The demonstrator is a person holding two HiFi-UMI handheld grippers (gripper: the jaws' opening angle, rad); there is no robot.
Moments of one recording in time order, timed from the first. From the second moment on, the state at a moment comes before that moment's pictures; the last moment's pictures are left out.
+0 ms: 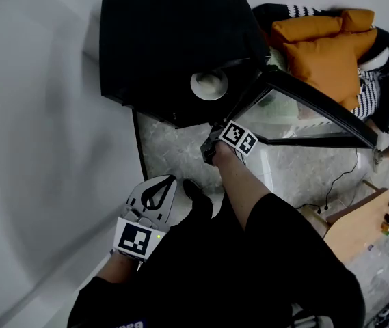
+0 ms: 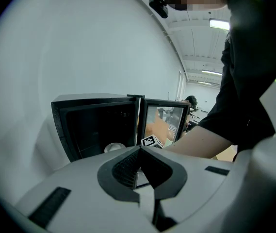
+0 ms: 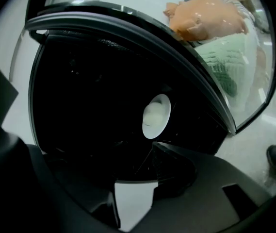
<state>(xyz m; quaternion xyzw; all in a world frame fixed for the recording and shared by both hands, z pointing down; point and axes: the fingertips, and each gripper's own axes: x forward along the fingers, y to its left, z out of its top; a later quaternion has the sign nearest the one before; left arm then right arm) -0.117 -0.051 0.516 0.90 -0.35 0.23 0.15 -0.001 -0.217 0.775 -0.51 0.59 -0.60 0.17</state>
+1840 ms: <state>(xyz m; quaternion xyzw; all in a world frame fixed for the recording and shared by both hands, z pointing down) -0.113 -0.011 0.594 0.89 -0.28 0.29 0.19 0.034 -0.280 0.857 -0.50 0.49 -0.61 0.38</state>
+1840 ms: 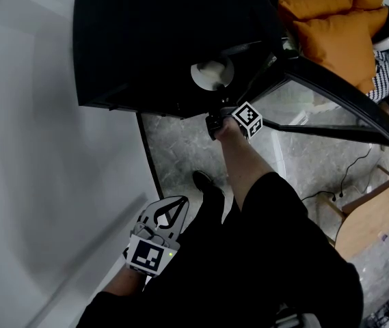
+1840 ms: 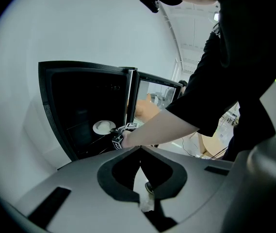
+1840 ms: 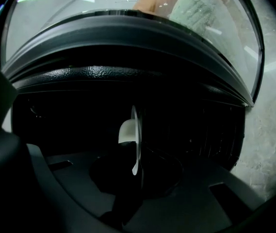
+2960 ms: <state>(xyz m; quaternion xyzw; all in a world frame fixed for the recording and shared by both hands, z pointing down) -0.098 0.008 0.591 0.90 -0.28 0.28 0.20 0.034 -0.237 0.836 -0.45 0.53 -0.60 0.40</state>
